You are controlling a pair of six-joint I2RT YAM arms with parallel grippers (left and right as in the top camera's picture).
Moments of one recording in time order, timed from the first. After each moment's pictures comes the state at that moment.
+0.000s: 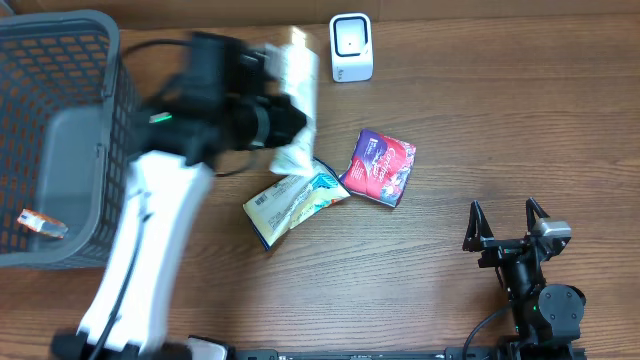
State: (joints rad) left arm -0.27 1.54 1.68 -1.10 0.38 -0.33; right arm 0.05 0.01 0.02 -0.03 -0.06 0.20
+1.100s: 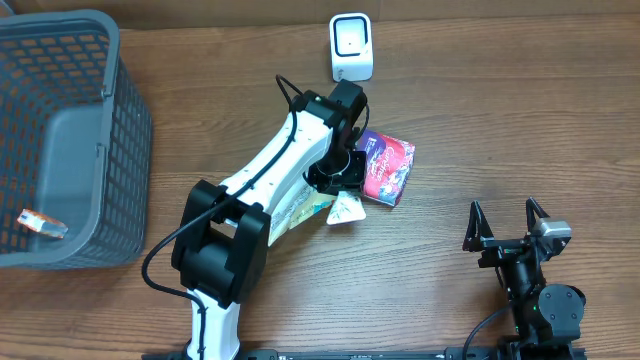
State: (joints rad) left arm -0.52 2.06 1.67 -1.17 0.29 -0.42; right arm 0.05 0.01 0.02 -0.03 -0.06 0.20
